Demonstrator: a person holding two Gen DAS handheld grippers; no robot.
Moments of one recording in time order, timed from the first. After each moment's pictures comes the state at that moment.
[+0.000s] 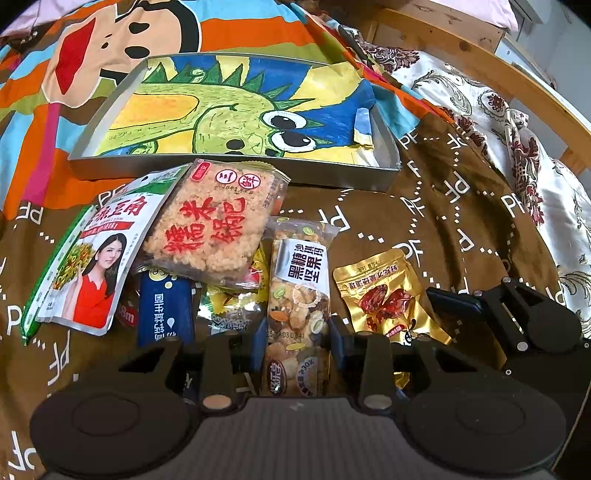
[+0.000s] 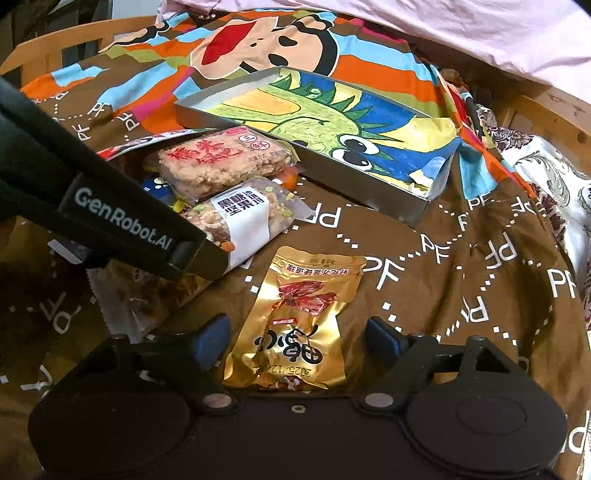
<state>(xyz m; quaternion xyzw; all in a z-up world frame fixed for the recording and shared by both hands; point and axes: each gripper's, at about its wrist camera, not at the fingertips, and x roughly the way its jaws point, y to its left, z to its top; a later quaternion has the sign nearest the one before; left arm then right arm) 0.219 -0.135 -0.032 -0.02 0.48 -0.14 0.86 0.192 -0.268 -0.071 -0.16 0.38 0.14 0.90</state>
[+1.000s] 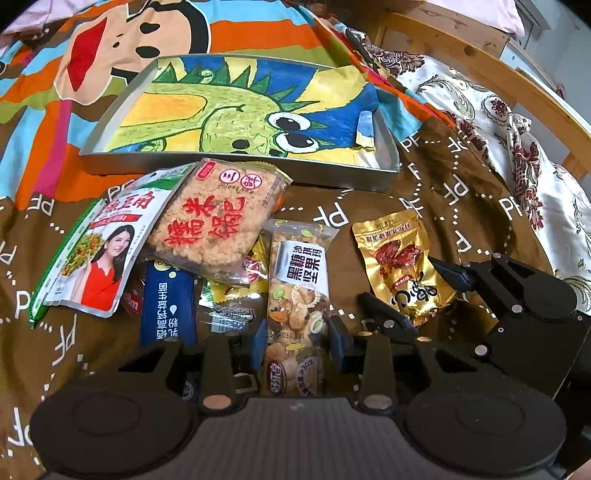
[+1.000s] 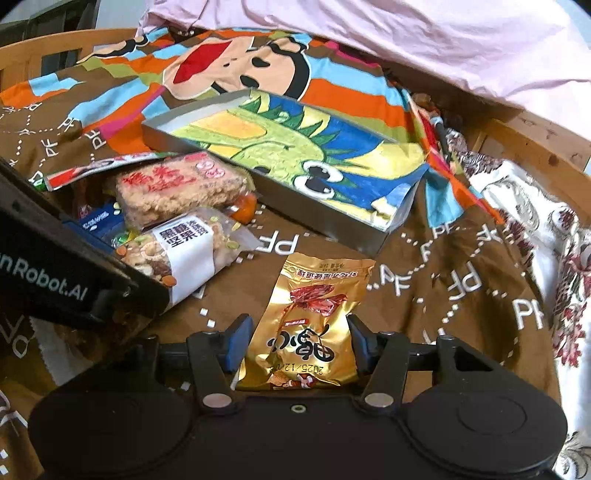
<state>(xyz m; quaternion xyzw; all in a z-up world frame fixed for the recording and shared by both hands) 0.208 -0.140 -0.022 -0.02 0.48 -0.12 0.87 0.202 -0.276 -0.065 -0.17 0.33 0.10 0.92</state>
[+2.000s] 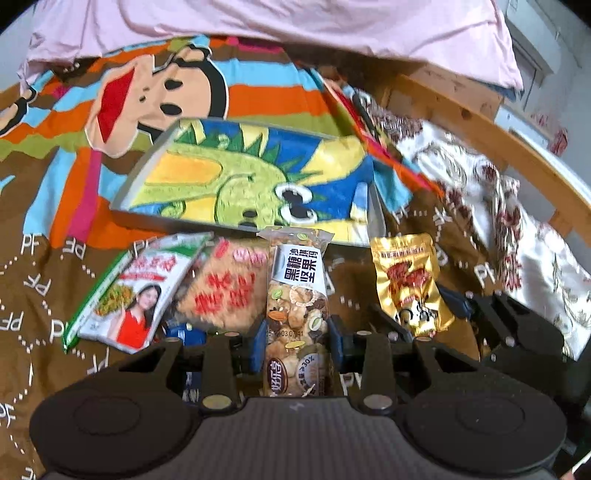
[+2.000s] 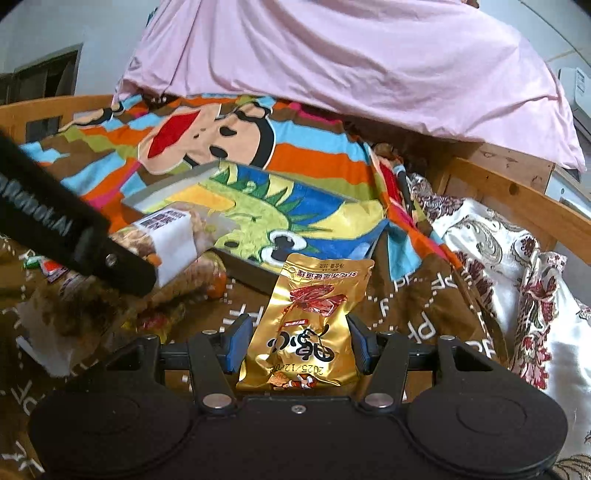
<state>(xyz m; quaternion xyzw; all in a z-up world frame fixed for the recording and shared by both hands) 0.197 -0.140 0.030 -0.05 0.40 -0.09 0.91 0.193 -0.295 -0.030 -0.12 0.23 0.09 0.96</state>
